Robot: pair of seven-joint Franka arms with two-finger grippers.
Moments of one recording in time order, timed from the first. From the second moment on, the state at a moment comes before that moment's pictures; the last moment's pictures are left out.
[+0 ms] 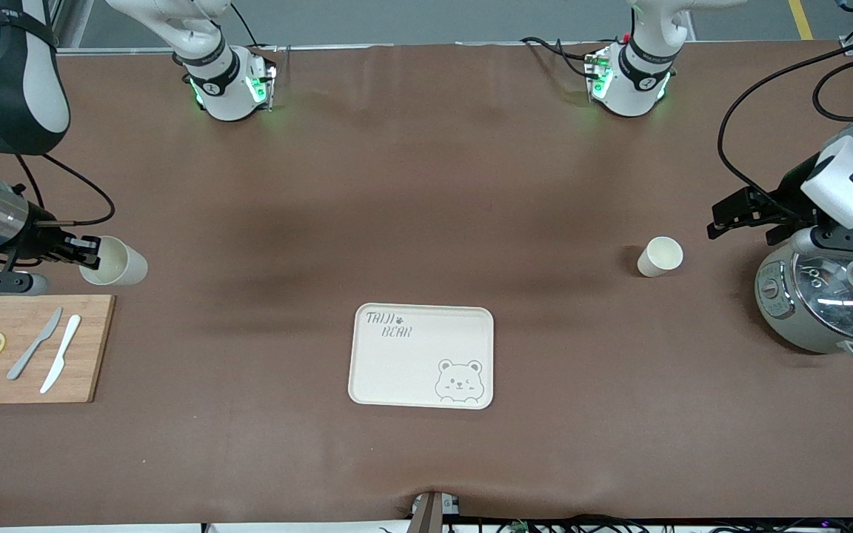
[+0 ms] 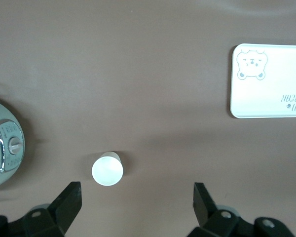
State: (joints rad) left arm -0.03 0.06 -0.06 -1.62 -0.14 1.72 -0.01; right arm -0.11 0.10 0.08 -1.78 -0.01 1.88 0.02
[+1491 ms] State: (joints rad) left arm -0.03 0.07 -0.10 -1.57 0.04 1.65 -0.04; right arm -0.09 0.26 0.10 -2.24 0.05 2.67 0.04
